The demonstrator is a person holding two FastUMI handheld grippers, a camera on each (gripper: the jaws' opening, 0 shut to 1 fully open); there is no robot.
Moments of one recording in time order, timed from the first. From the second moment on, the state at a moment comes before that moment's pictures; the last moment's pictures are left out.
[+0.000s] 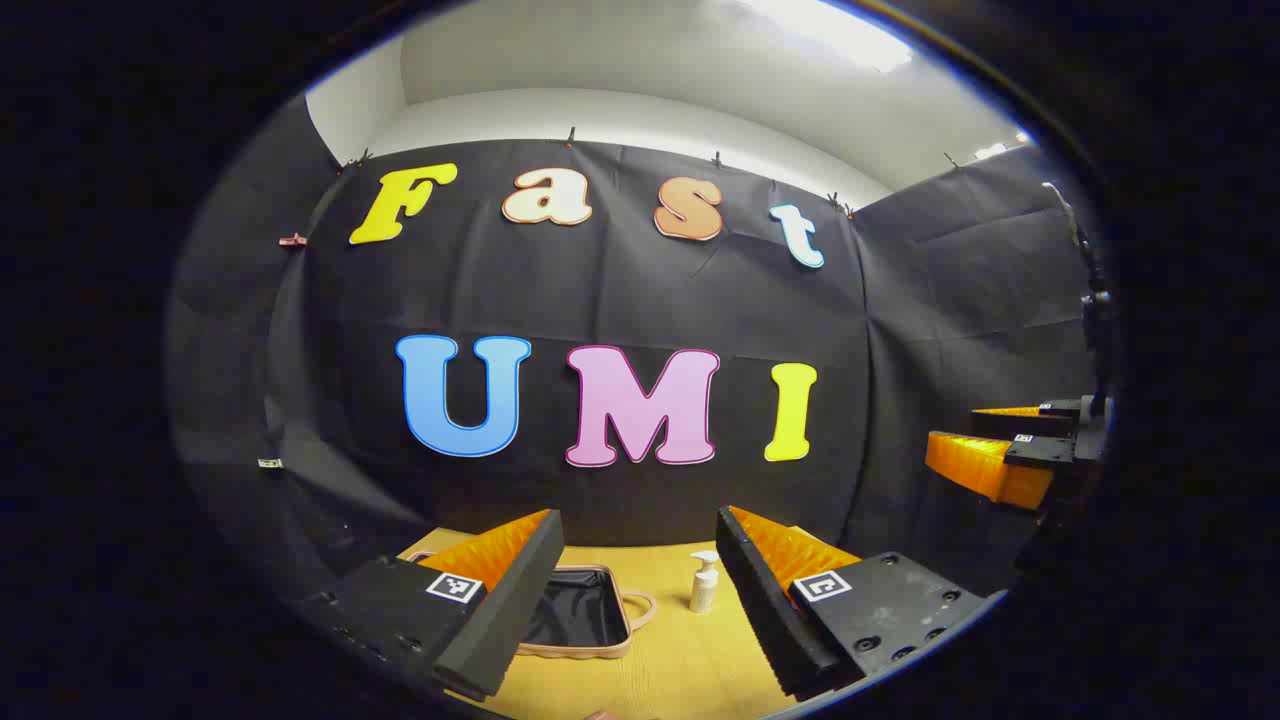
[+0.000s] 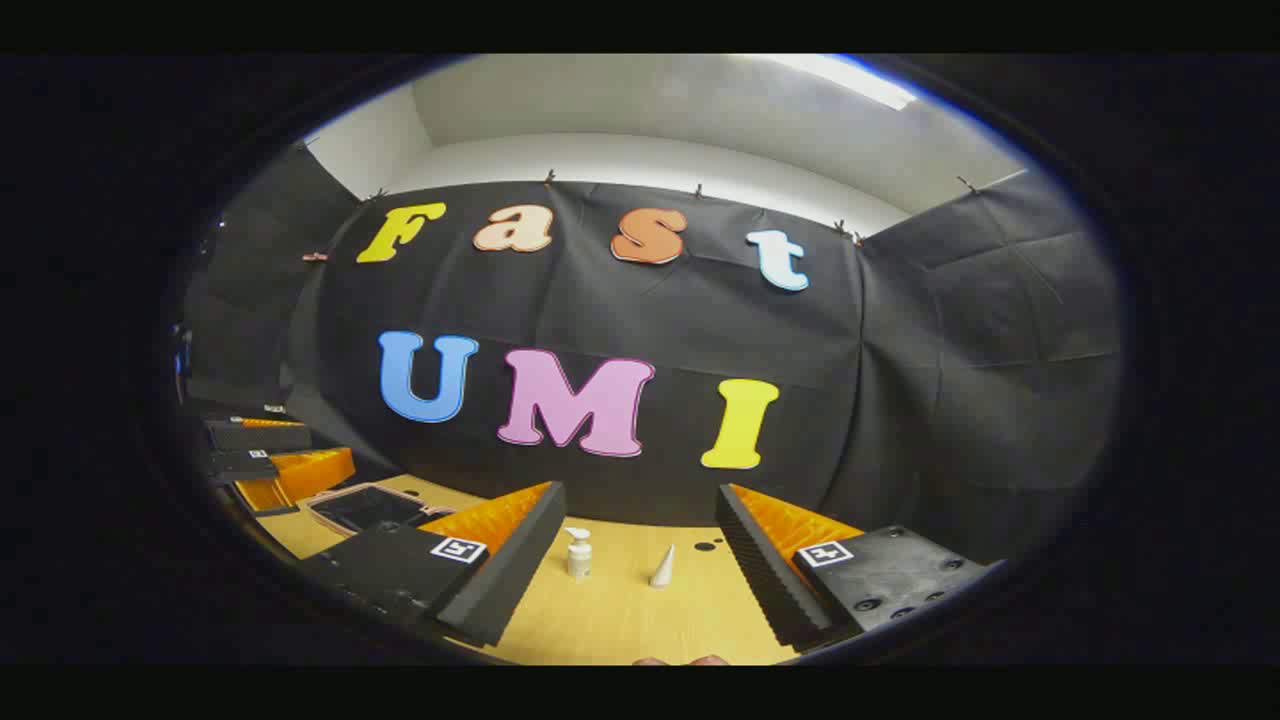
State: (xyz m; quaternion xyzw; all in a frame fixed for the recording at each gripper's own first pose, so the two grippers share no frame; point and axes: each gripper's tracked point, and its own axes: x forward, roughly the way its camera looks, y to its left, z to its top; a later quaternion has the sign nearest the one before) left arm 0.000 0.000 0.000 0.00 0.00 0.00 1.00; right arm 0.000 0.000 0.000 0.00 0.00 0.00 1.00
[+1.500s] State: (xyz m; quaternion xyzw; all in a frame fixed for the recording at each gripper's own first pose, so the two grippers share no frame) left arm 0.017 -0.042 -0.022 0.02 0.02 -0.09 1.00; right arm 0.013 -0.015 -0.006 -0.01 0.01 -0.03 1.00
